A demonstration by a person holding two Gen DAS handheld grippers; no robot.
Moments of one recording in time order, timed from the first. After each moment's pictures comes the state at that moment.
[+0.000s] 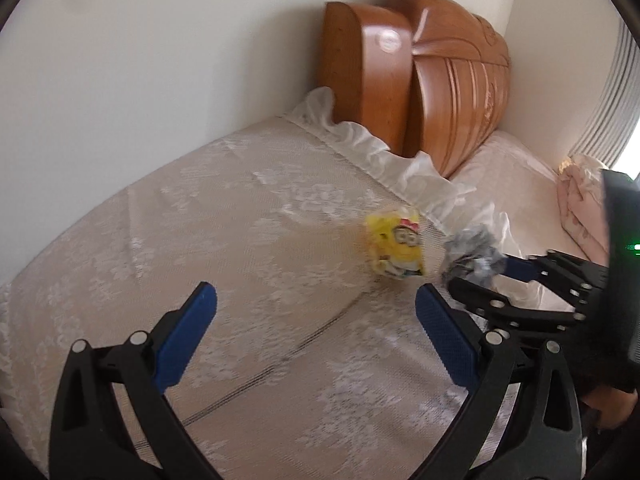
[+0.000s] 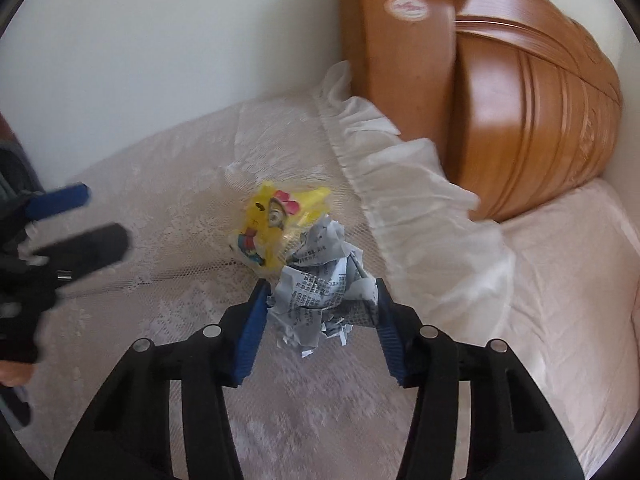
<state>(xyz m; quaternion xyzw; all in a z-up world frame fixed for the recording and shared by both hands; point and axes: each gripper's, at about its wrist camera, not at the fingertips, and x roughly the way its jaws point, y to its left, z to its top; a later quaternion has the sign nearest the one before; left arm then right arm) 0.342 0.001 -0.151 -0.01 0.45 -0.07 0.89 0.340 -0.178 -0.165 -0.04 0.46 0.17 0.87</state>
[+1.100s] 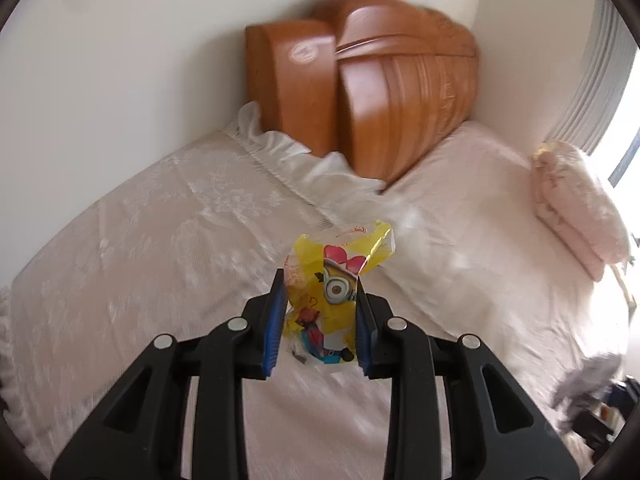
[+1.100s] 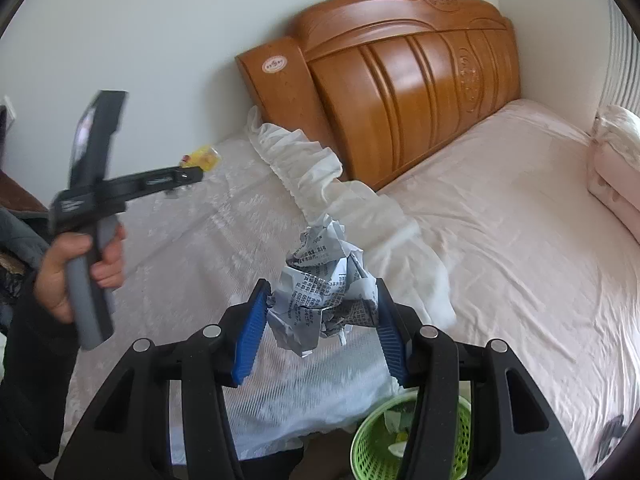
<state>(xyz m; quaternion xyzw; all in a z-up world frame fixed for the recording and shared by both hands) 0.281 -0.086 -0.094 -0.01 0.45 -0.10 0.89 0.120 -0.320 -0.069 0.09 0.44 0.07 0.89</state>
